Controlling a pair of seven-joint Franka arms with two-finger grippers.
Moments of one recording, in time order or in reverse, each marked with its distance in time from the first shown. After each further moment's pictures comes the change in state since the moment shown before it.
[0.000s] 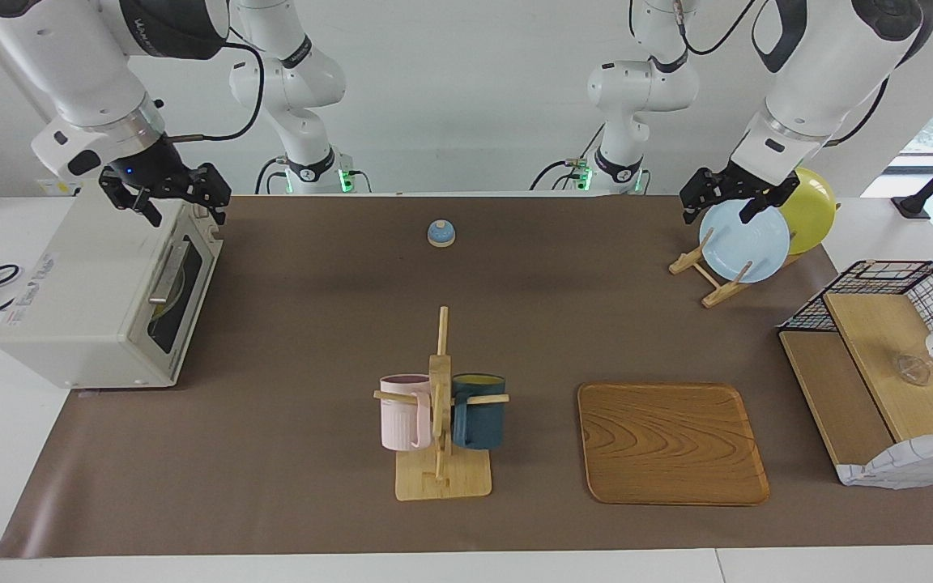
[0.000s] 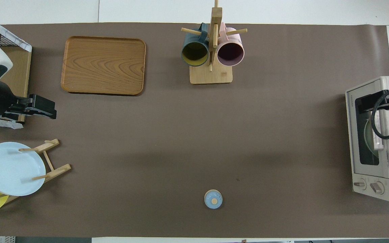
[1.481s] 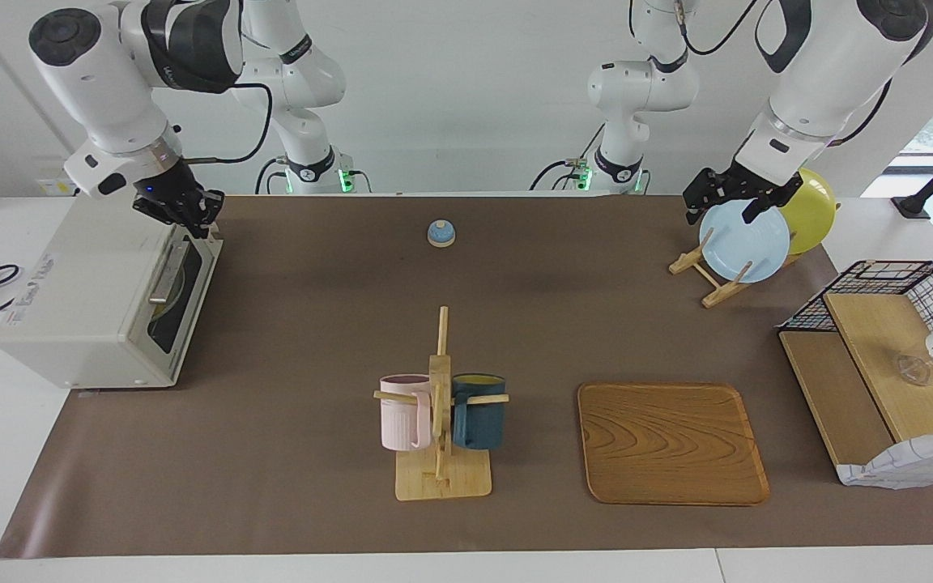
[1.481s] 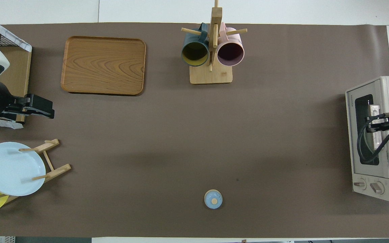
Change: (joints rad) left arm 0.008 0.000 0.002 0.000 0.000 0.000 0.000; right arm -0.033 -0.136 0.000 -0.334 -0.066 0.193 0.013
